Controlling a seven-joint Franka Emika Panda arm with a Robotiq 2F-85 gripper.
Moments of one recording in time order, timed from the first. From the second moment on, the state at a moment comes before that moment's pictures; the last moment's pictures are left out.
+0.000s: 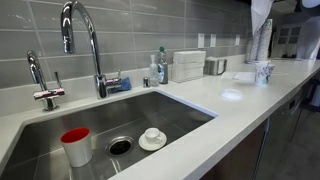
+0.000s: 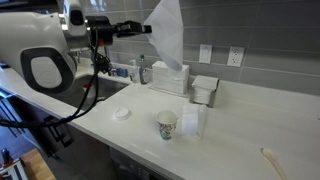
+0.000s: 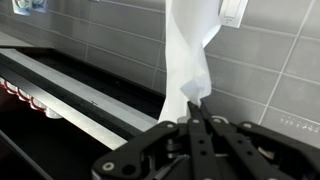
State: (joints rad) arm -0.38 -0.41 -0.12 -2.73 -0.15 3.90 -0.16
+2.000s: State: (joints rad) arm -0.19 -0.50 -0.11 -2.40 -0.15 2.61 -0.19
